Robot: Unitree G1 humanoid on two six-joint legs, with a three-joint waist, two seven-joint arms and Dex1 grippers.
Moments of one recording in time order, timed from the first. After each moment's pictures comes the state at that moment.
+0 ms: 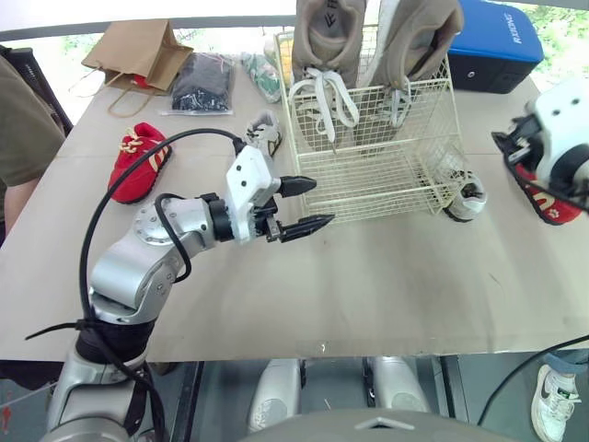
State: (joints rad) left arm -0.38 0.70 -0.01 -0.47 -0.61 0.64 -0.85; right arm -0.47 -0.79 -0.12 -0.36 0.15 0.87 0.51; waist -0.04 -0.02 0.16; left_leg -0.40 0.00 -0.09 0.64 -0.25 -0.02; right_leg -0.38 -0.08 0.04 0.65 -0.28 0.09
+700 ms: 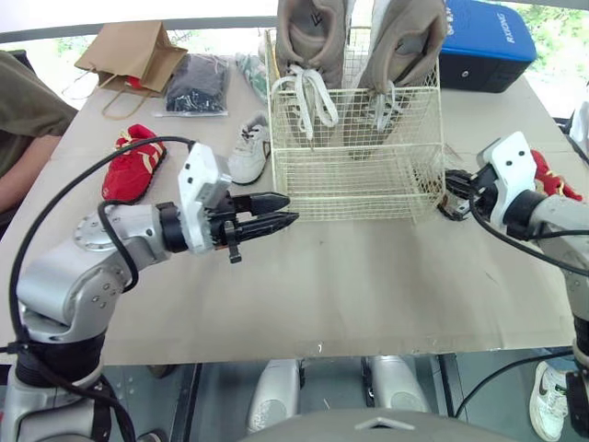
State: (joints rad) left arm -0.29 0.84 0.20 -0.52 -0.84 0.80 -0.87; right arm -0.34 -0.68 -0.14 -0.50 0.37 0.90 0.60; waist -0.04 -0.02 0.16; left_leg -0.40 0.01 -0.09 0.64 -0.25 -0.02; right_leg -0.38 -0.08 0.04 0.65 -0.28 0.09
